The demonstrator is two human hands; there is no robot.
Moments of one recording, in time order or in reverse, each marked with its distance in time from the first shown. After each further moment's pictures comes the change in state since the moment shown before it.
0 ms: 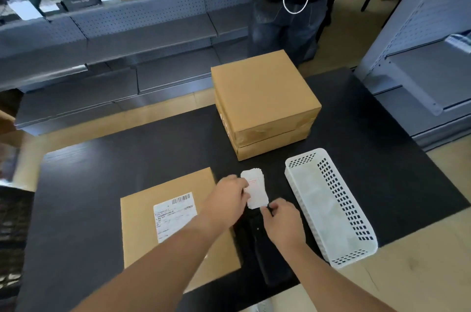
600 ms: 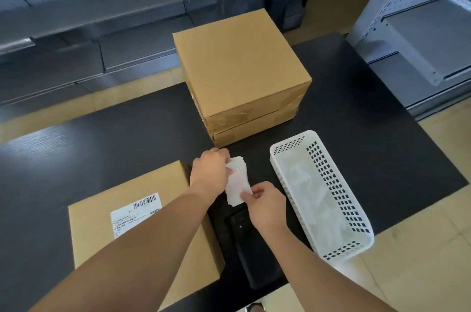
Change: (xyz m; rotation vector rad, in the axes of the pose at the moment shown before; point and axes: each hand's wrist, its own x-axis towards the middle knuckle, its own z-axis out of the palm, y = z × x) left_hand 0.091 -0.012 0.042 0.147 -0.012 -0.108; right_hand 0.045 0.008 0.020 0.322 -0.036 0.157
